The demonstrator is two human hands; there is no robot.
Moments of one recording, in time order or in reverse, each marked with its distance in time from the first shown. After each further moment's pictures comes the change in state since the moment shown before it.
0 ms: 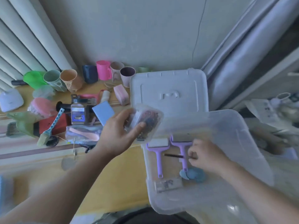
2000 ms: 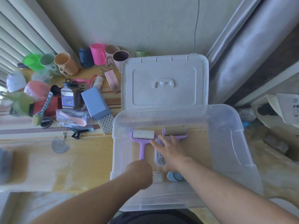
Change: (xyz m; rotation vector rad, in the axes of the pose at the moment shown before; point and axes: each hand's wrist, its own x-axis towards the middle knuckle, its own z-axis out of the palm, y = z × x) left_hand -0.073 0.038 0.230 0.848 -1.088 -0.368; right_hand 0.053 0.032 0.101 -0.071 -0.241 -0.290
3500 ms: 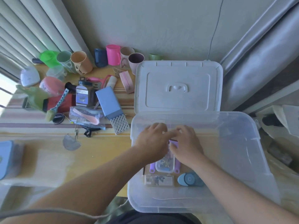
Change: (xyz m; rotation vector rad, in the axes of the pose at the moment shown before) left_hand -0.019 -0.058 -0.076 -0.224 0.850 0.306; right_hand -0.007 -0.025 -0.057 0.298 0.484 0.182
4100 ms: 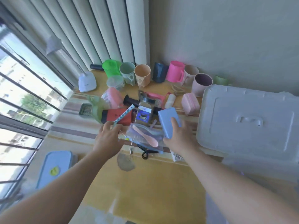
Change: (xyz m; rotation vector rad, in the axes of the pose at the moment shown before) left_hand -0.159 -0.392 -0.058 -0.055 0.051 -0.805; right_hand 0.199 -0.263 0.113 -0.121 -0.243 0.100
